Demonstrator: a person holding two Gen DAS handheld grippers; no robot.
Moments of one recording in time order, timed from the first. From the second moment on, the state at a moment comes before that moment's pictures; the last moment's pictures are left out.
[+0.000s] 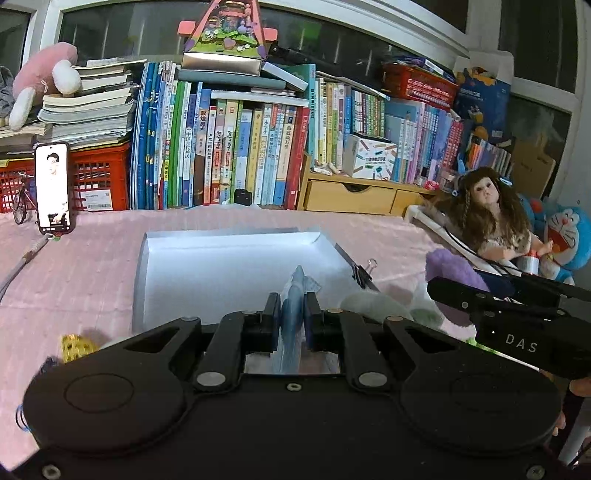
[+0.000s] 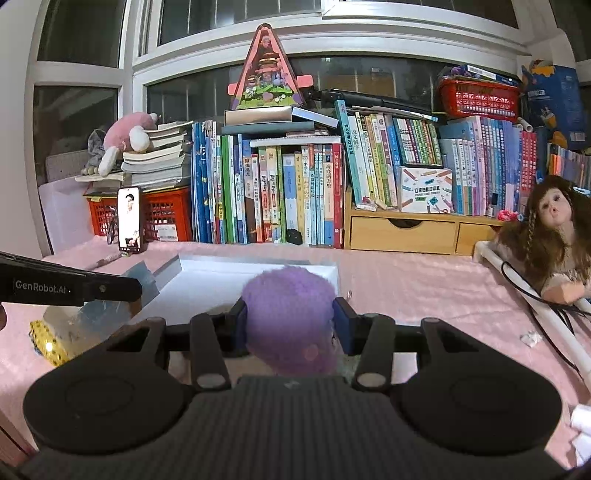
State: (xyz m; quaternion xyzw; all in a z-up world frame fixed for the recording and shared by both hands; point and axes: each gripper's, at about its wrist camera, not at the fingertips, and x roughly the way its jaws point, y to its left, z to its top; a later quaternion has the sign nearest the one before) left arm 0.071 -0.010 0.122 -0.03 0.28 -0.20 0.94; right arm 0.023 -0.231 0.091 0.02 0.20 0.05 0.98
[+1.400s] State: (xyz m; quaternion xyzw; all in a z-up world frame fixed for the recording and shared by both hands) left arm 0.280 -0.042 0.048 -0.10 0.49 -0.11 0.86; right arm 0.226 -0.238 0.036 0.12 0.46 0.07 0.88
